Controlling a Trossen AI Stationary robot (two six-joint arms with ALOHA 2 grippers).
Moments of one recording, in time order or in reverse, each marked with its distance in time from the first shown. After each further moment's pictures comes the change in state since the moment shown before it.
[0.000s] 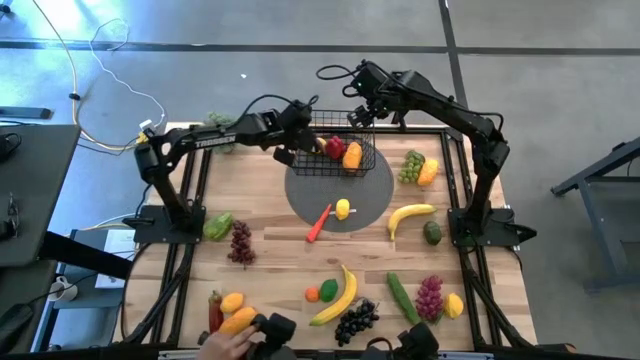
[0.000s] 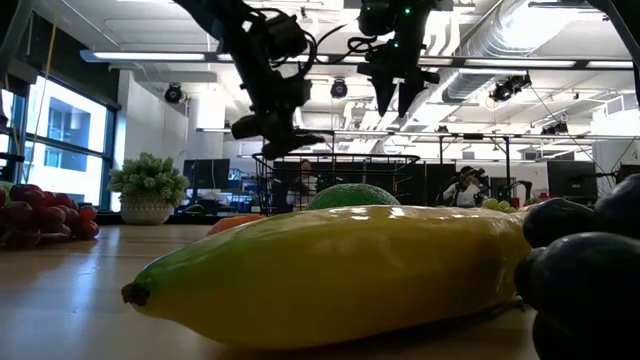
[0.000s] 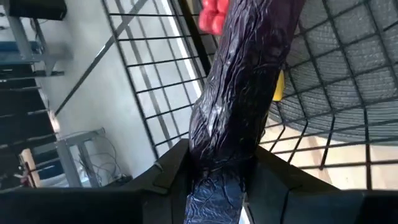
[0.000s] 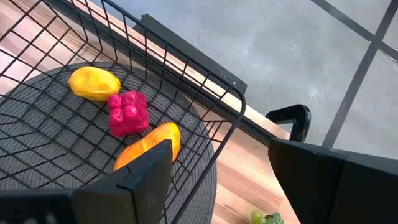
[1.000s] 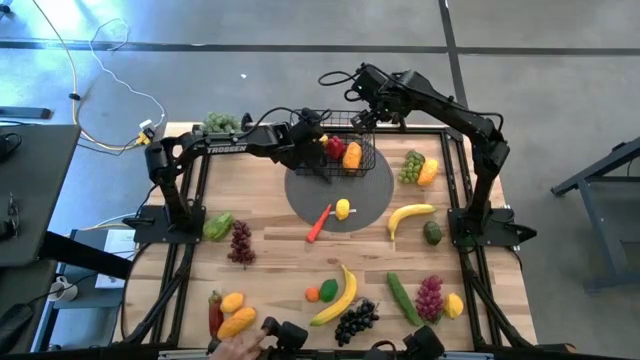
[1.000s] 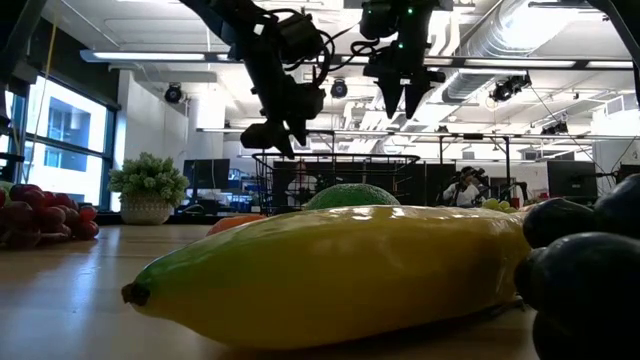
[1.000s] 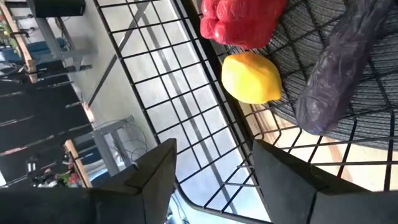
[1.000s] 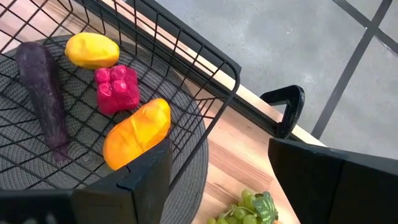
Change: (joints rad) left arm -0.087 0.061 0.000 0.074 -0.188 0.040; right arm 0.001 0.000 0.000 -0.083 0.000 0.000
